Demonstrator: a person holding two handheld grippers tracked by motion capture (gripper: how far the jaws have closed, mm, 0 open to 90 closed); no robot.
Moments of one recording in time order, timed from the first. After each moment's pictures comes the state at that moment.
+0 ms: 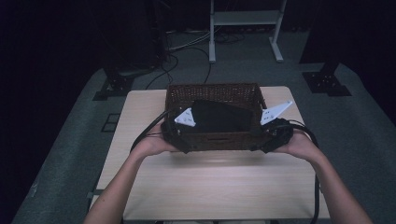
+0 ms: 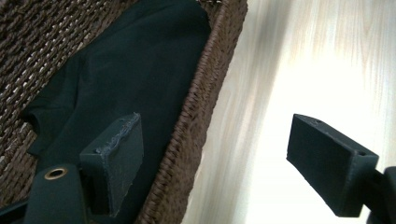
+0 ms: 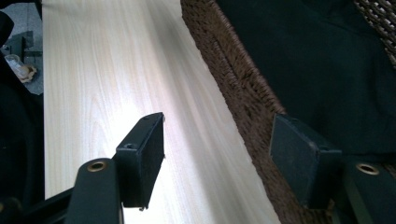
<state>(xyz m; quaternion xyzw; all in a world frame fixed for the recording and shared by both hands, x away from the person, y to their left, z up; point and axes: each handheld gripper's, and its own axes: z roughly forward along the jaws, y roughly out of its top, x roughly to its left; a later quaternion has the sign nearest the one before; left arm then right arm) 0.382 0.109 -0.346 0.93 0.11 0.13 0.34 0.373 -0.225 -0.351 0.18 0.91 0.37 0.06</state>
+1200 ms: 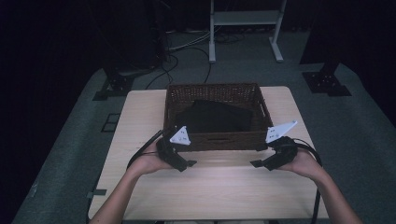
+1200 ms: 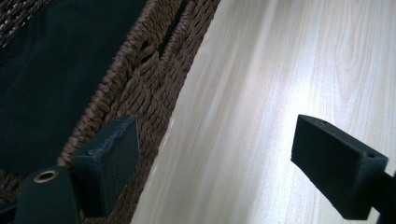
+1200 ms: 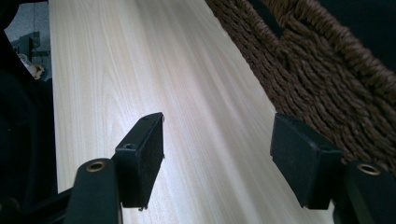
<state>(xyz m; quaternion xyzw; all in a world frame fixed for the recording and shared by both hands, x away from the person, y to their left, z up) 0.350 0.124 -0.383 0.93 0.12 0.12 0.33 0.341 -0.240 -0.393 0.20 0.91 0.37 0.04</state>
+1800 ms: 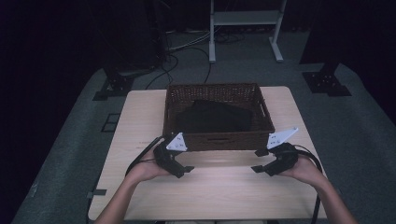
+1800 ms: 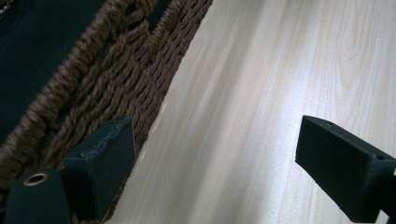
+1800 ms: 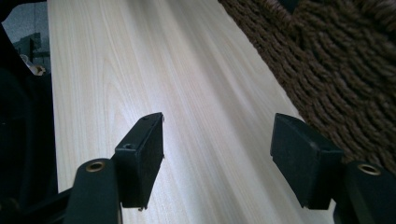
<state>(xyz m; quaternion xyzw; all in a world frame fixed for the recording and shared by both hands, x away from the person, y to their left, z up) 0.339 0.136 -0.404 0.93 0.14 0.12 0.33 0.332 -0.245 -0.411 0.20 0.90 0.37 0.04</state>
